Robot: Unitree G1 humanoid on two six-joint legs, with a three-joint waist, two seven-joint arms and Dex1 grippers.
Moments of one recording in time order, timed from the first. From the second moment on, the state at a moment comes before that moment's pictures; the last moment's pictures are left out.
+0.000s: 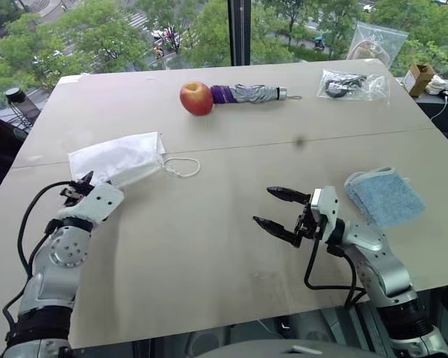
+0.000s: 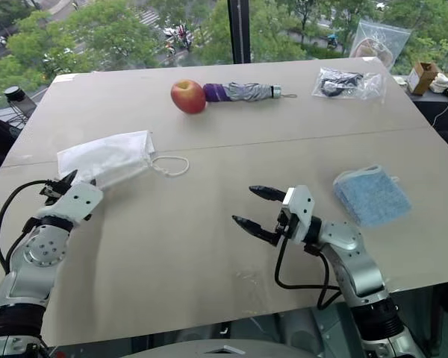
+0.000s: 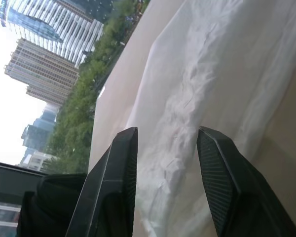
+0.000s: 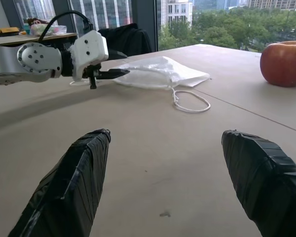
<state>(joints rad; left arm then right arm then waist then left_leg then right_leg) -0.05 0.72 0.24 0.29 0.34 -0.20 -0.08 -0.11 -0.32 0.19 -0.23 0.36 0.10 0.88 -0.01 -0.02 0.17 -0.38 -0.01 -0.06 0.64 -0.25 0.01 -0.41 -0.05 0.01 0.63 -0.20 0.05</state>
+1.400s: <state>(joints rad) -0.59 0.46 0.07 -0.02 0.31 0.67 -0.03 -0.25 -0.47 -0.20 -0.29 0.14 0.33 0.40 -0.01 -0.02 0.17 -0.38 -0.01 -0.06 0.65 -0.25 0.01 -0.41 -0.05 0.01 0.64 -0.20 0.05</state>
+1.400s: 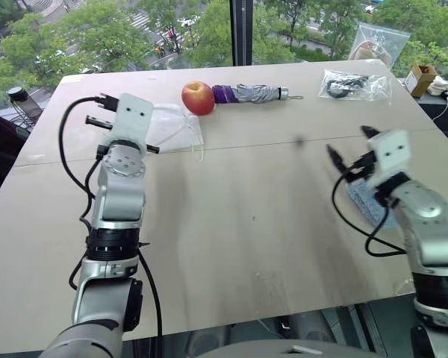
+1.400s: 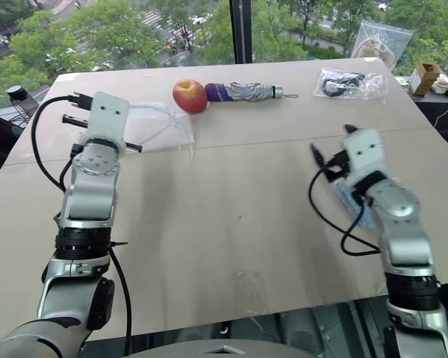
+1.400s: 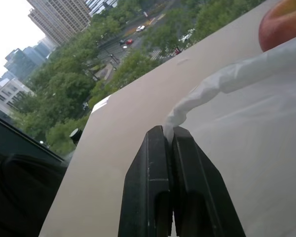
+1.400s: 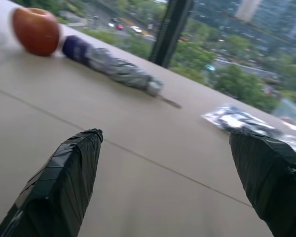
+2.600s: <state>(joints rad) -0.37 0.54 -0.02 -0.17 0.44 0.71 -0.12 -0.12 -0.54 -0.32 -0.14 0.37 0.83 0.46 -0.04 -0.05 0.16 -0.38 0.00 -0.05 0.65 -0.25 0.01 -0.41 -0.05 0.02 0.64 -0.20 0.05</state>
